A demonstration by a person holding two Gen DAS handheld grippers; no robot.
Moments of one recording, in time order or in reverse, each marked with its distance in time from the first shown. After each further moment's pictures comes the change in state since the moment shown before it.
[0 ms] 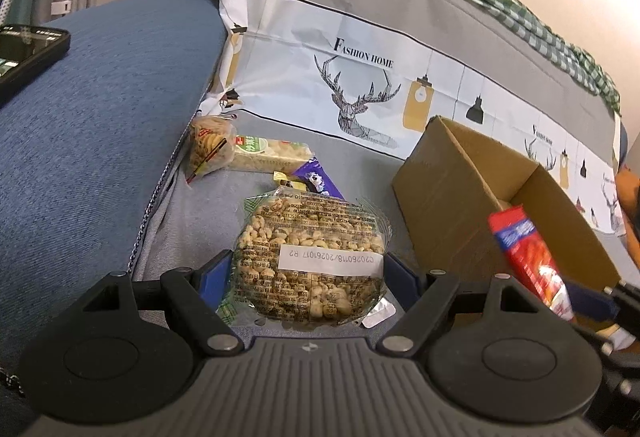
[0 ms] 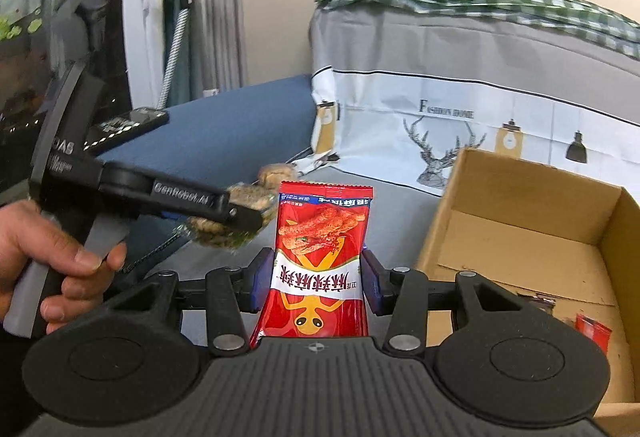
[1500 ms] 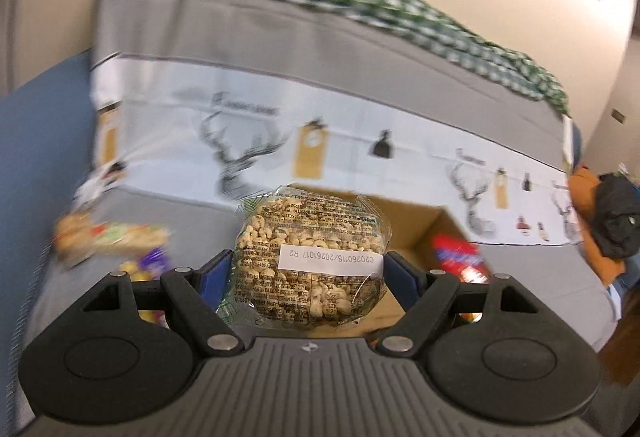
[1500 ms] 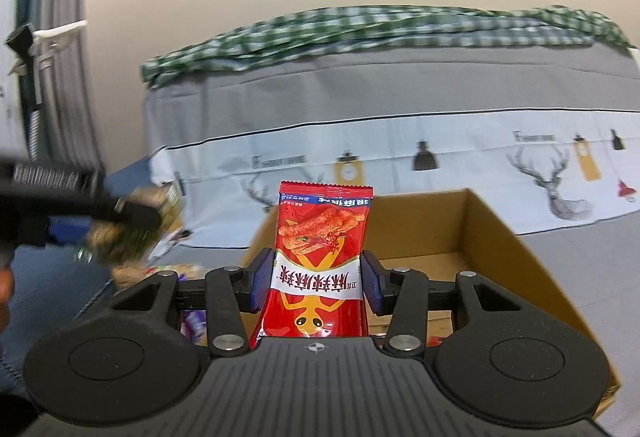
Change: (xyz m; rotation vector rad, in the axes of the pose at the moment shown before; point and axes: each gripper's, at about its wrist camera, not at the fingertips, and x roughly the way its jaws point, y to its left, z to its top) left arm -0.002 -0.166 0.081 0.090 -0.060 -0.130; right arm -0.030 -0.110 0.011 0.256 -0.155 -0.356
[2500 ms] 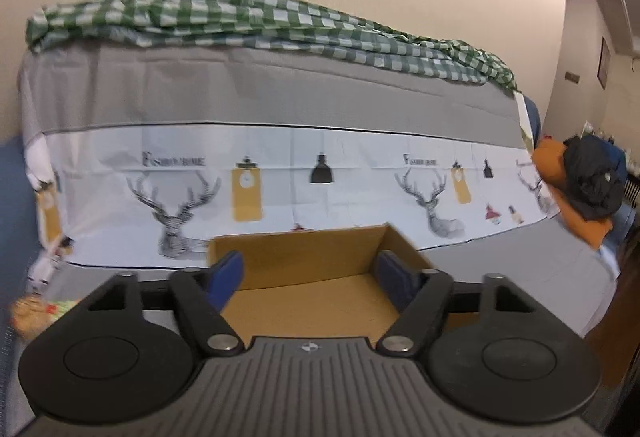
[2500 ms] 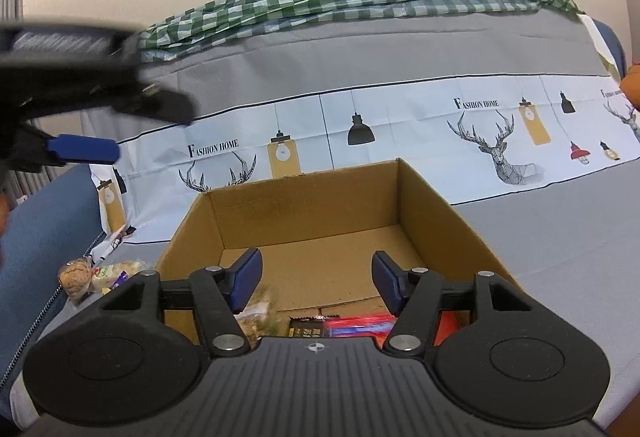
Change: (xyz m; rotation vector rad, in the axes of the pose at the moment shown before) left arm 0.006 -0.052 0.001 0.209 -0.100 -0.061; right arm 0.009 -0.037 -0.007 0.073 0.056 -0.134
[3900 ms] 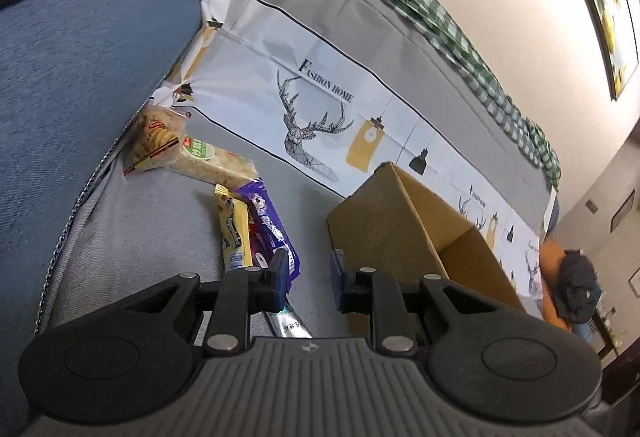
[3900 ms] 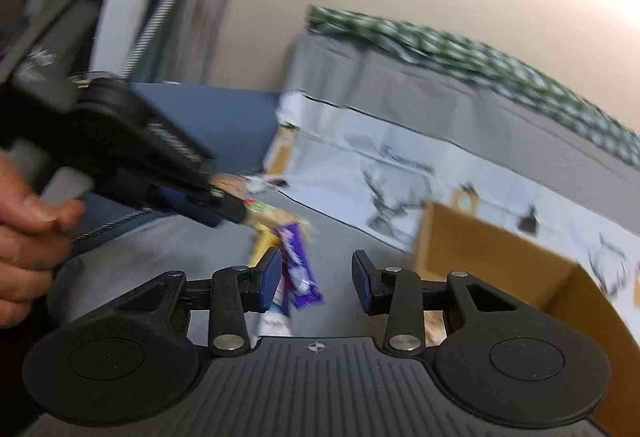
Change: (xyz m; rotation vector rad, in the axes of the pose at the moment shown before) left arm -0.045 0.217 -0.132 -0.540 0.052 -0.049; right arm -0.023 0.189 -0.065 -0.555 -0.117 0.296
